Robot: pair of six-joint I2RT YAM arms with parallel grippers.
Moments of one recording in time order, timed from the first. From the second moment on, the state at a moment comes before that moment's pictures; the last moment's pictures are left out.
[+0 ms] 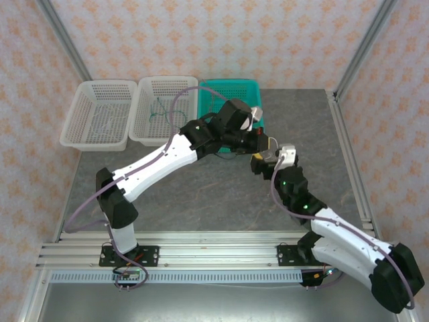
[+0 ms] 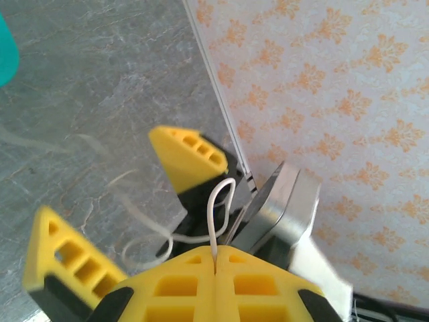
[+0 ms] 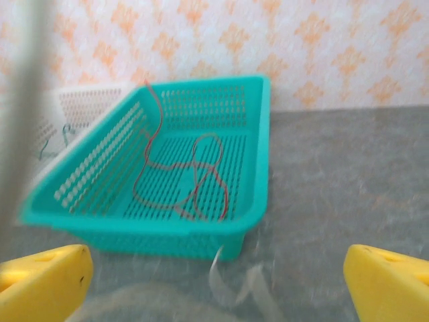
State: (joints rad) left arm -0.86 1.80 1.87 -0.68 0.31 -0.85; right arm 0.59 0.86 0.39 0.30 0.38 0.21
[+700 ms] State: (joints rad) left arm -0.57 1.77 2.41 -0.85 0.25 -0.67; right arm 0.46 0.98 0.37 0.26 0.30 0.41
